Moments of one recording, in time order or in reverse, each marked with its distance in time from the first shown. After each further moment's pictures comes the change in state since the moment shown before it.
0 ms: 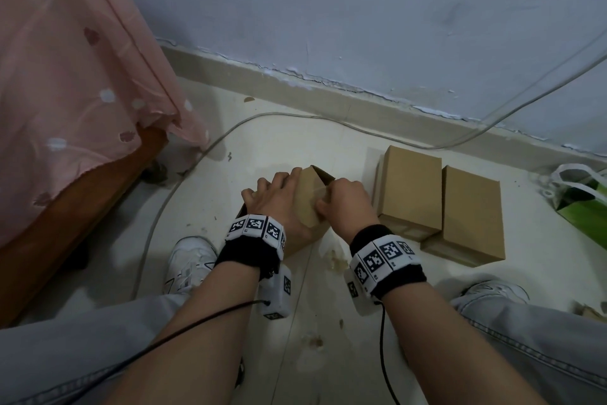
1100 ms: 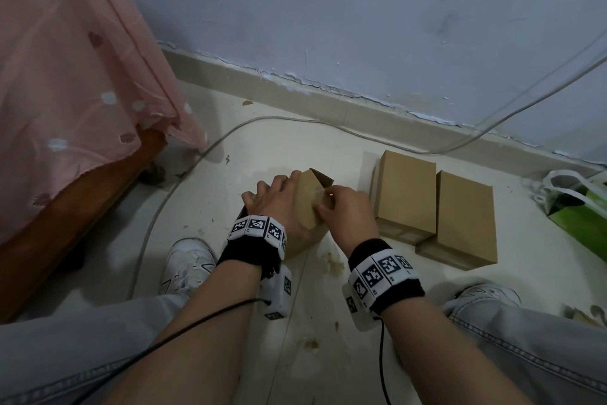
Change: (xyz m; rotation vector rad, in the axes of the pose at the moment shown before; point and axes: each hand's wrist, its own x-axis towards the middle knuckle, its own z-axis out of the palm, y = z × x) left_hand -0.006 0.010 -0.007 -0.021 -0.027 -0.017; right_hand -0.012 0.011 0.010 0.113 0.155 -0.020
